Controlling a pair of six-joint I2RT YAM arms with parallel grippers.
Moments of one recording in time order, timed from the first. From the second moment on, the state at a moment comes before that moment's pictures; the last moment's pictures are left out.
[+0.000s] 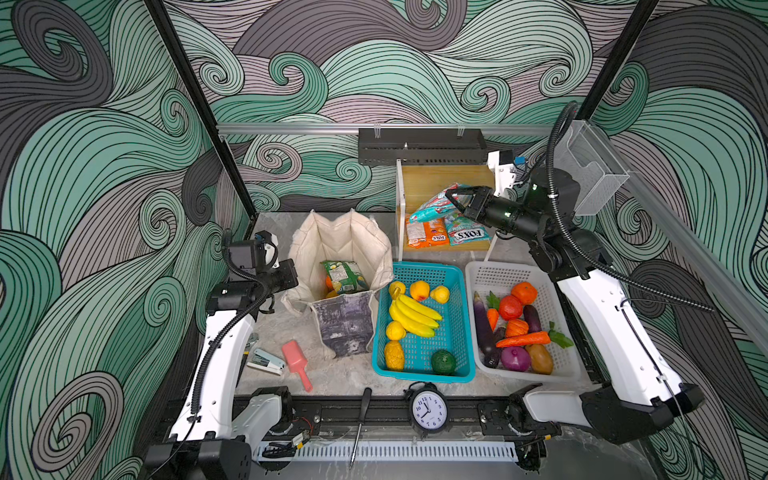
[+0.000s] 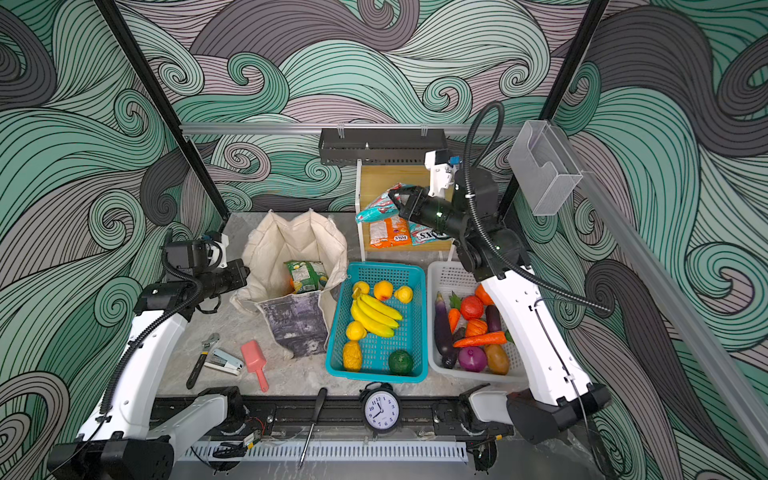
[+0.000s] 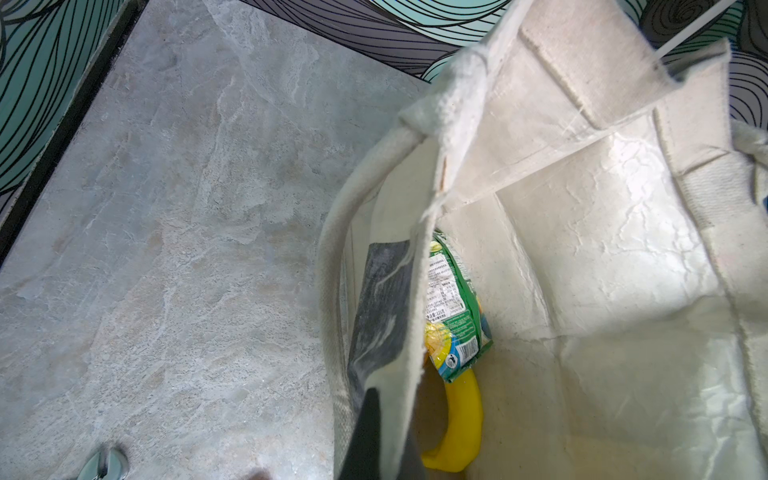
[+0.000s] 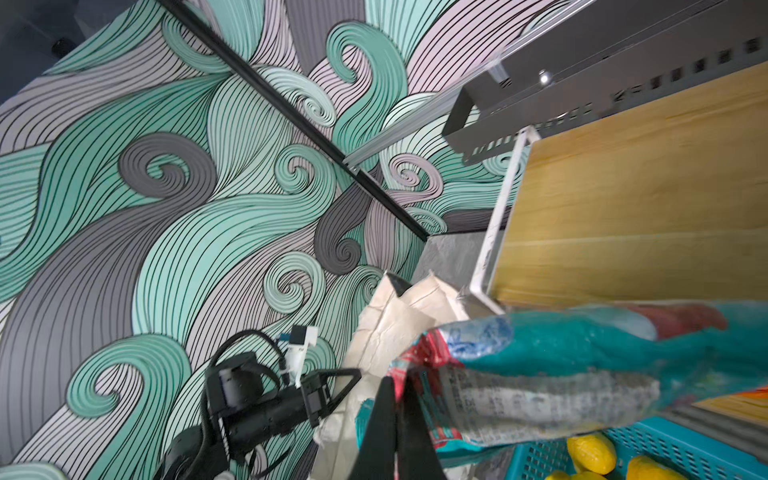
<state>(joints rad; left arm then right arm) 0.07 1.02 1.07 -0.80 0.21 -0.26 0.43 1.33 1.74 -0.57 -0.41 0.66</state>
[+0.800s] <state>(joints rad) 0.07 1.02 1.07 -0.80 0.22 -0.26 0.92 1.75 1.89 -0.60 -0.30 0.58</state>
